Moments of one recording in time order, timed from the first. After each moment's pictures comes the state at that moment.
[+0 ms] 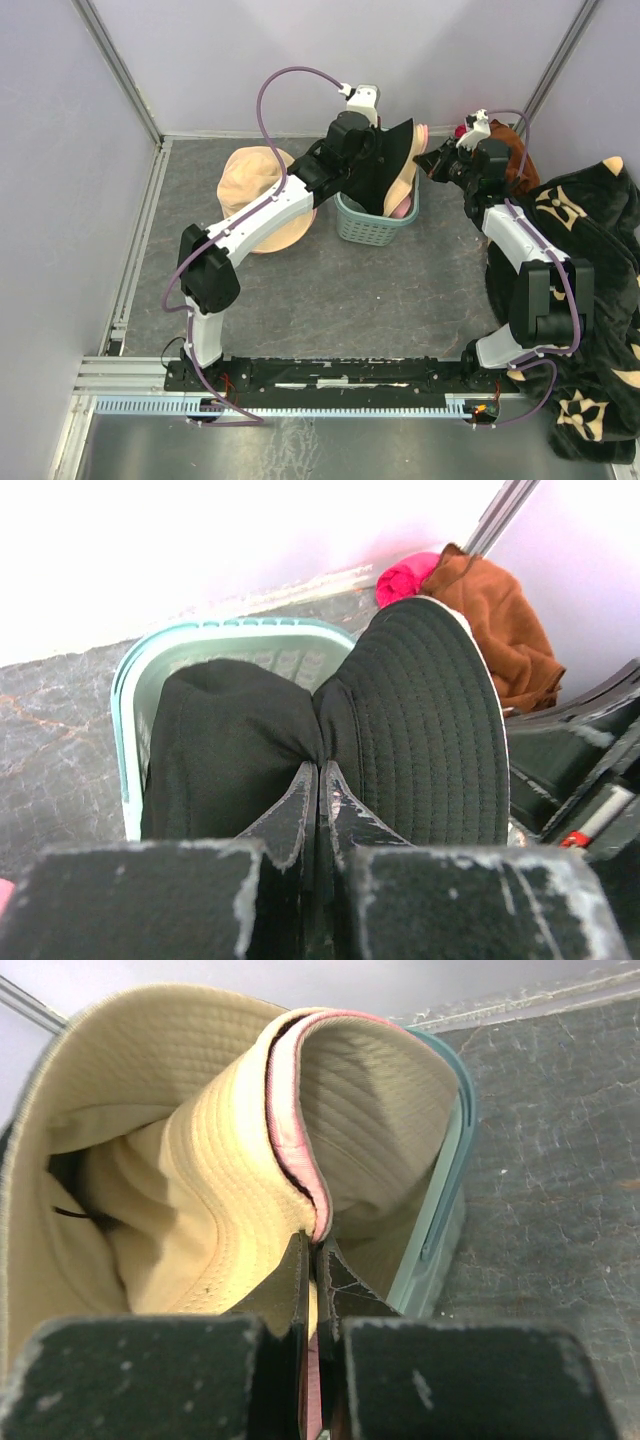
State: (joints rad) left arm -0.79 1.96 1.90 -0.18 -0.30 -0.30; right arm 0.04 1.53 1.05 0.27 -0.44 0.48
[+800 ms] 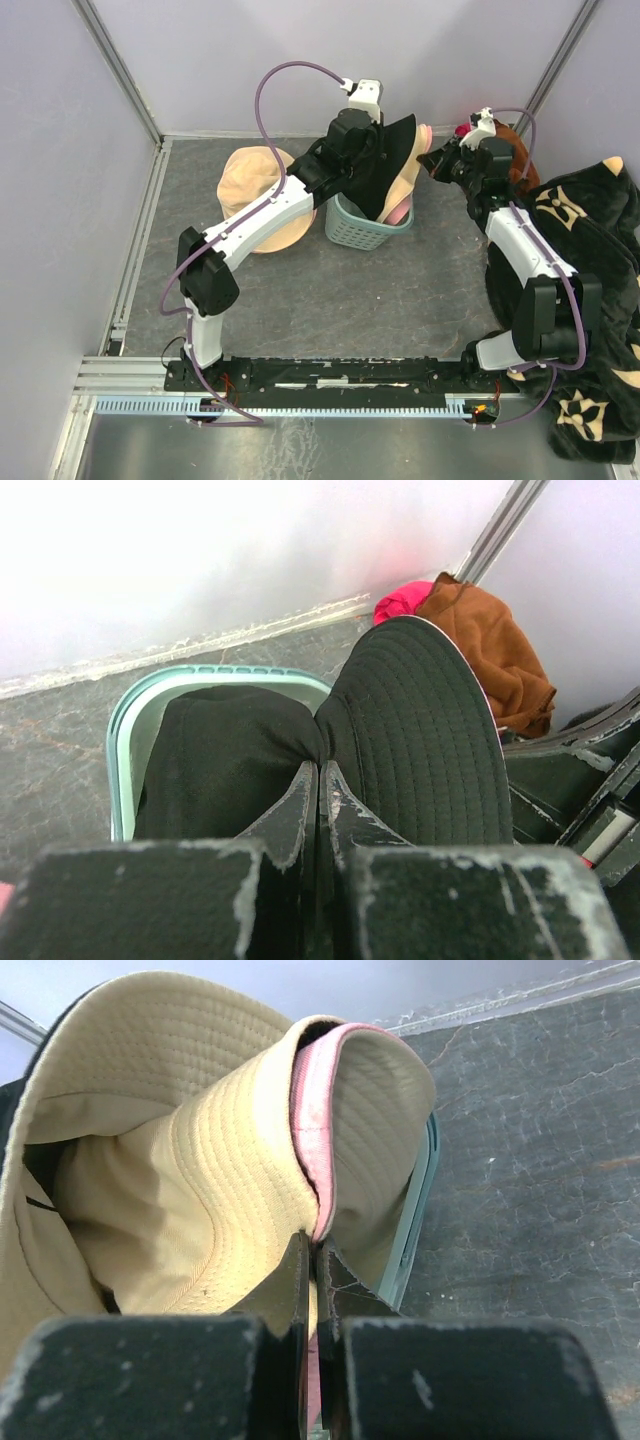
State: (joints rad) left arm -0.81 1.96 1.97 -0.19 -0.33 -0.26; right arm 0.05 1.45 1.06 0.16 -0.36 0.49
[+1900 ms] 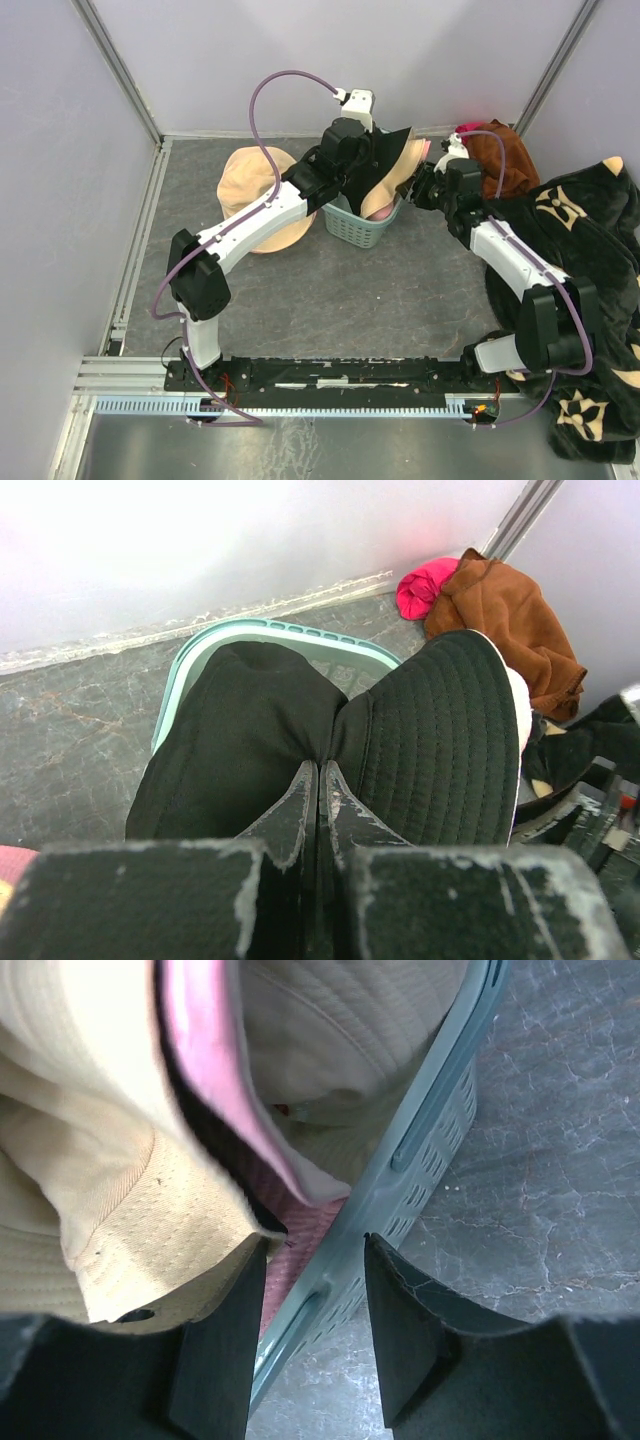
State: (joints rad) left arm -0.80 1.89 1.82 -0.15 -0.36 -0.26; right arm 0.21 1.40 0.95 0.03 -0.17 0.49
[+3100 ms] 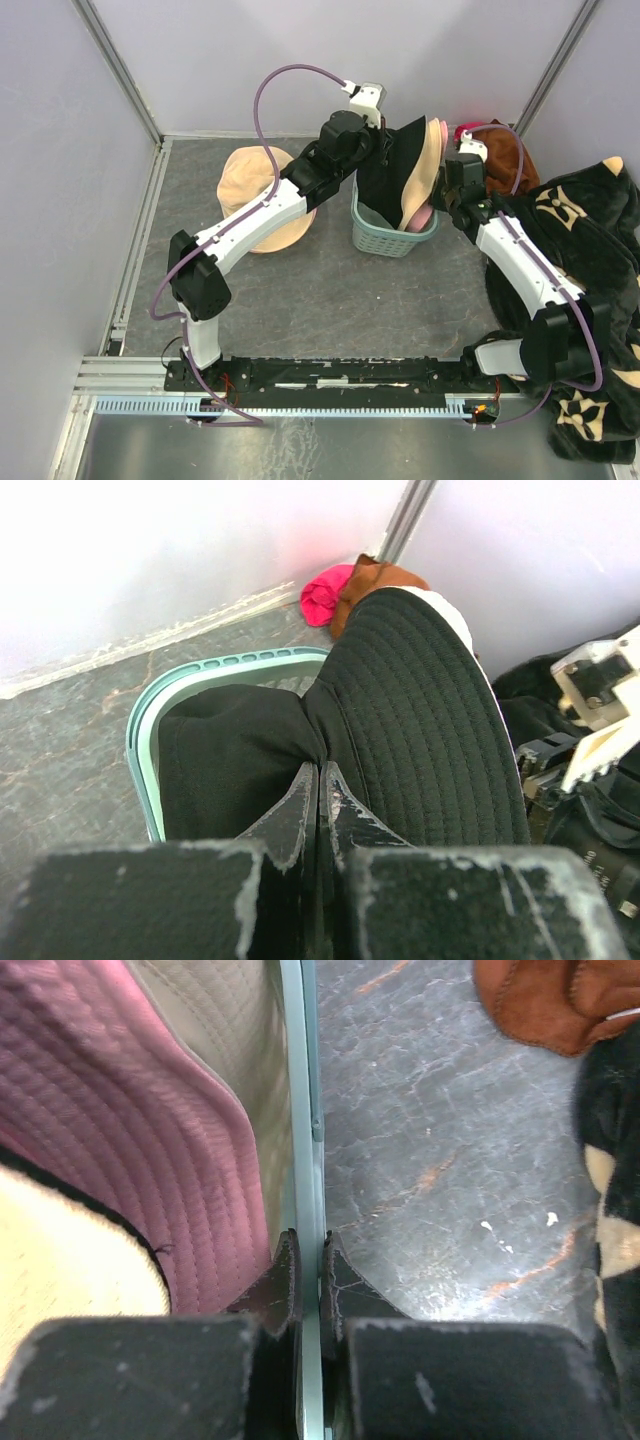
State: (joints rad) left arm -0.80 1.89 1.86 -0.13 -0.17 -0.27; right arm 0.24 1.35 1.08 -0.34 0.25 0.42
